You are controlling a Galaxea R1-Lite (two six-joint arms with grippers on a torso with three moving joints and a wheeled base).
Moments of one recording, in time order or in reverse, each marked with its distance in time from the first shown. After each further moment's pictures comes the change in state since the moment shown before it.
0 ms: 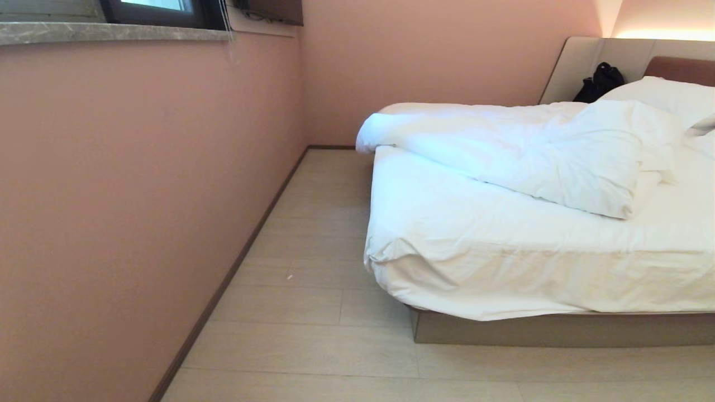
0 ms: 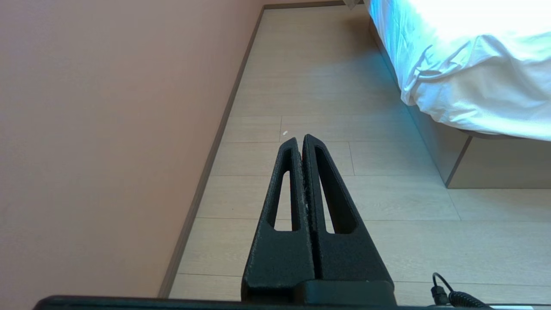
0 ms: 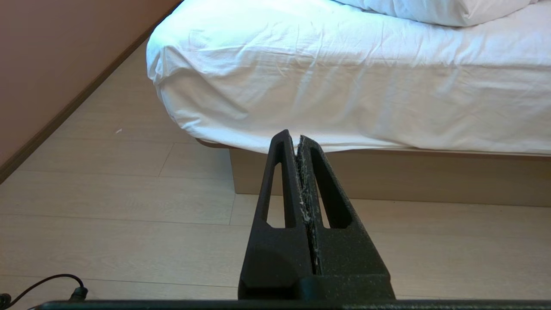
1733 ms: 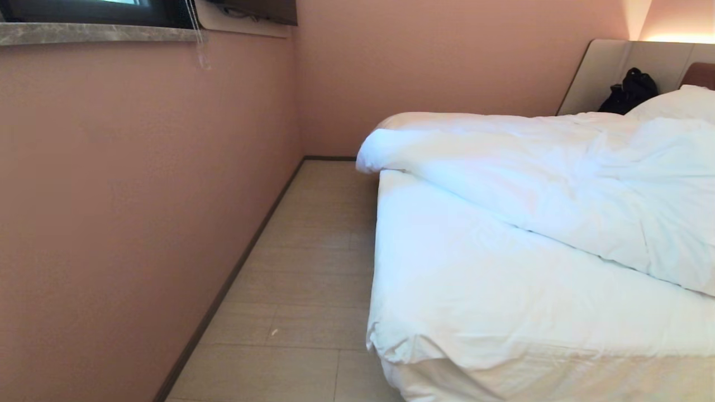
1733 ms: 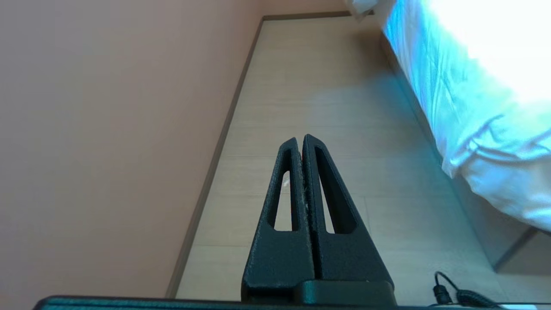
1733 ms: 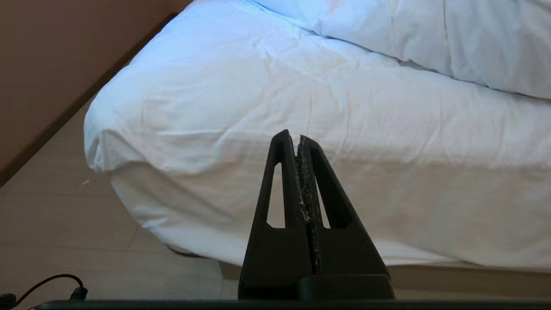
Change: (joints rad) left arm 0.000 0.000 0.000 0.002 0.000 0.009; right arm 0.000 0.000 0.000 0.000 0.000 0.000
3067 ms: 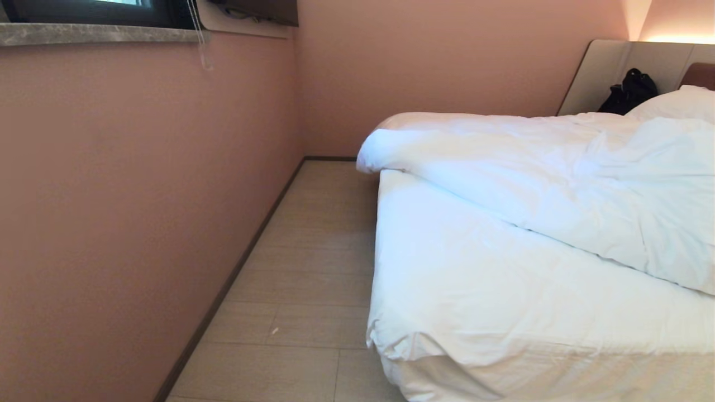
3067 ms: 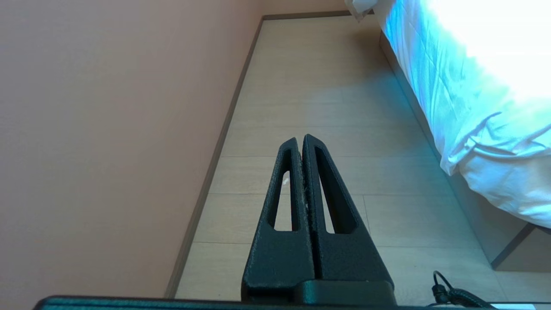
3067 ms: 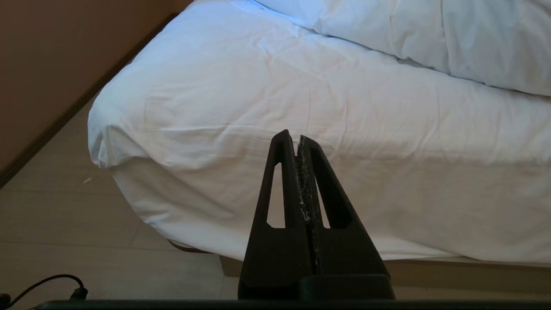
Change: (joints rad) left arm 0.000 0.000 0.000 0.001 -0.001 -0.003; right arm 0.001 0.000 0.000 0.000 0.000 0.000
